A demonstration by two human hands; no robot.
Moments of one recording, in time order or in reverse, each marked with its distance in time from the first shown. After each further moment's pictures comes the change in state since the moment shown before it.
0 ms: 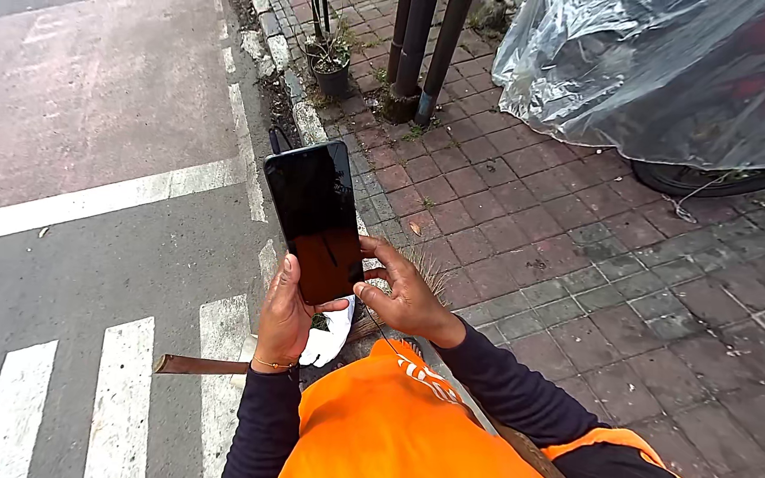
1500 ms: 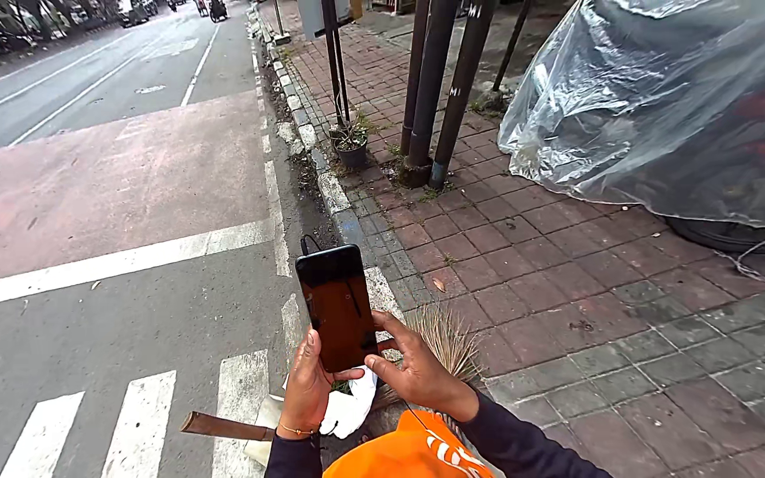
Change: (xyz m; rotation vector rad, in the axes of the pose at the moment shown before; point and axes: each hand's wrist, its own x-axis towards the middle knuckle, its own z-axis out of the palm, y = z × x) left_hand -0.002 0.000 -0.015 -0.021 0.001 0.029; right_hand 0.004 -0.001 0.013 0.047 -0.039 -0.053
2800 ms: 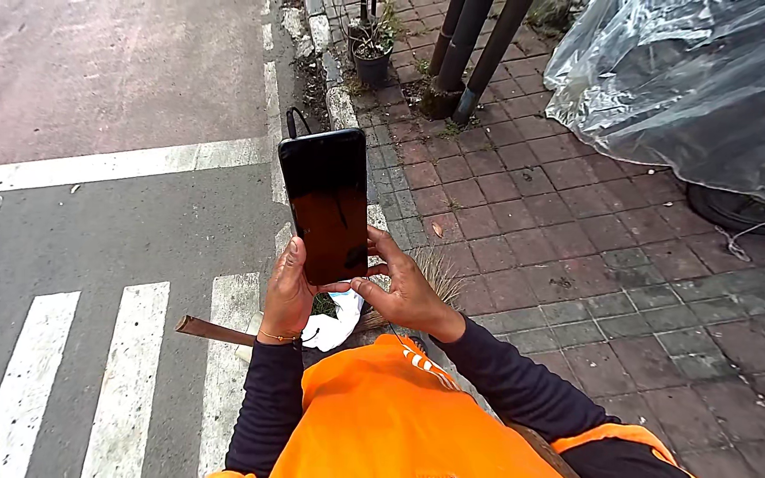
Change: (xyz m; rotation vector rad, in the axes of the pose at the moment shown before) left_hand -0.009 0.005 -0.020 0.055 0.027 0.086; right_hand 0.002 0.002 0.021 -0.021 -0.106 0.041
